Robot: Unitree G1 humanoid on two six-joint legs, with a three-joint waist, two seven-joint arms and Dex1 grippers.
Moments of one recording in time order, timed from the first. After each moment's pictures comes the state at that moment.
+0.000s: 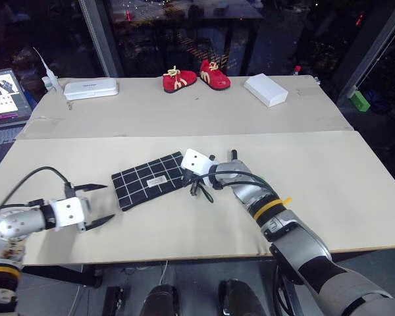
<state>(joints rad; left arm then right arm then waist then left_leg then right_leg) -0.23 0.85 0.08 0.62 0.01 -0.85 -0.99 -0.92 -0.12 0.40 0.72 -0.21 0.14 0.73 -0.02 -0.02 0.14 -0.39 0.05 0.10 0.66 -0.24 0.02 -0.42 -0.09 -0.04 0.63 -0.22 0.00</state>
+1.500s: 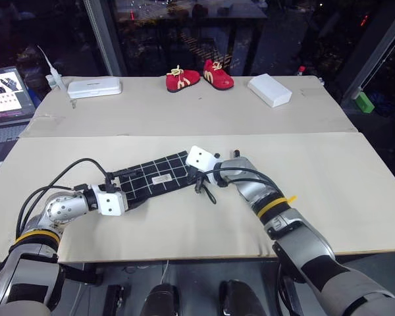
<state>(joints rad) -0.59 0.76 -0.18 1.07 0.26 -1.24 -0.69 -0.91 -0.15 0.38 0.68 -0.21 0.20 0.75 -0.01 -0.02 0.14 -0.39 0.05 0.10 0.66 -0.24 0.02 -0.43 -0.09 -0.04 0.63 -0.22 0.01</state>
